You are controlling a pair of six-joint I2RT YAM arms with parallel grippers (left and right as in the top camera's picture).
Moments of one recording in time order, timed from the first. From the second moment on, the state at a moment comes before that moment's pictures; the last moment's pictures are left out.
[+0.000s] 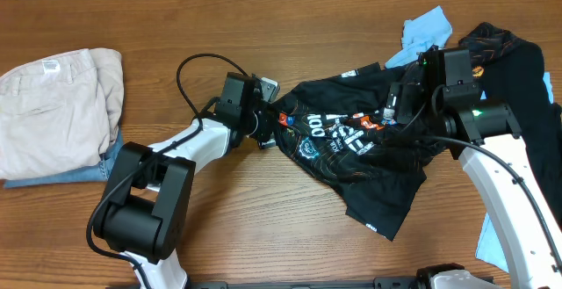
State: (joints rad) left arm -0.35 1.90 1.01 -0.08 0.23 0.01; right arm 0.16 1.37 1.24 -0.89 0.11 0.28
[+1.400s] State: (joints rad) left arm 0.13 1.81 1.35 -0.21 0.02 -0.08; right arm 0.16 1.37 1.24 -0.92 0.11 0.28
